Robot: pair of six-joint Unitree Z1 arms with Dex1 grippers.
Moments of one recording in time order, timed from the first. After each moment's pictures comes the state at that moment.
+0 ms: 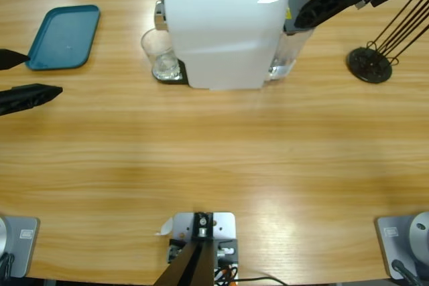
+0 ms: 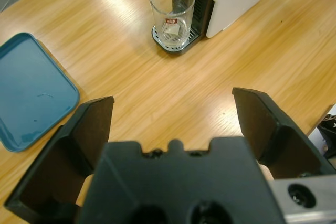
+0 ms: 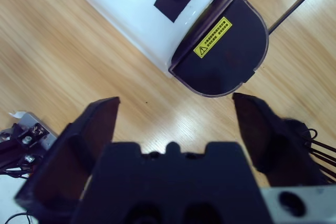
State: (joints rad) arm 0 -0.71 1.02 -0.69 0.31 -0.06 0.06; arm 1 0.56 1.62 -1.56 0.94 0.12 -0.14
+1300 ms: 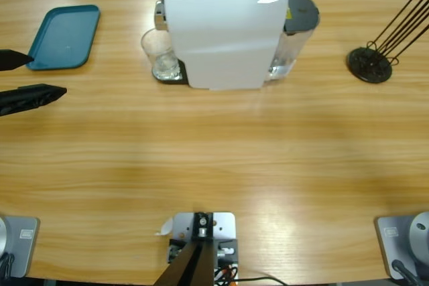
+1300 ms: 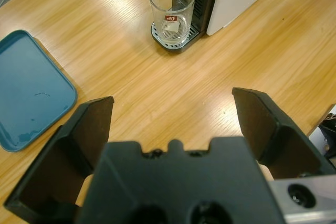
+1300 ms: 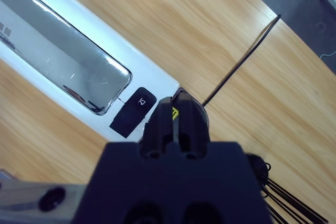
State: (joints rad) arm 0 -0.71 1.05 -0.70 0.31 -0.06 0.06; arm 1 0.57 1.86 -1.94 1.00 -0.01 -0.14
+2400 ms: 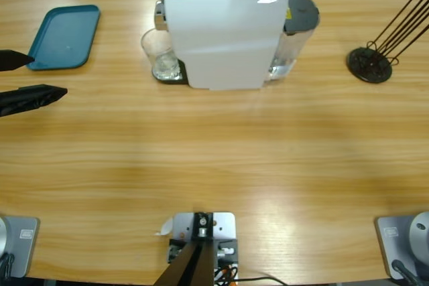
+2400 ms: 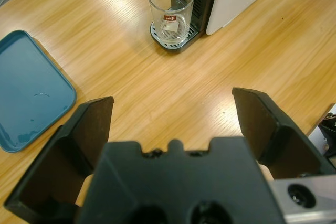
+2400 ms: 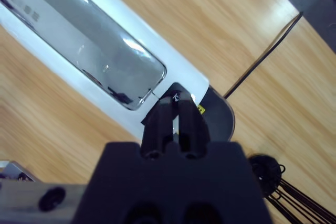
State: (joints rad) arm 0 -0.71 1.05 -0.70 0.31 -0.06 0.06; arm 1 0.63 1.86 -1.92 1.00 -0.01 -0.11
